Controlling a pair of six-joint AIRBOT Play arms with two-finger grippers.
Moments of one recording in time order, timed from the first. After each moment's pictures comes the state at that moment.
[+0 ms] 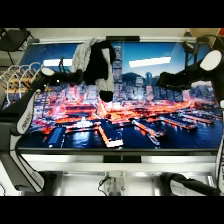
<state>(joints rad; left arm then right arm) -0.06 -1.99 1.78 0.54 -0.90 -1.29 0.02 -1.34 1.53 -1.30 1.34 1.63</state>
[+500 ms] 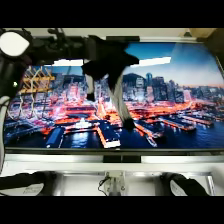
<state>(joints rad) -0.45 -1.44 1.80 0.49 -0.97 -1.04 0.02 -1.03 1.80 -1.61 1.24 1.74</state>
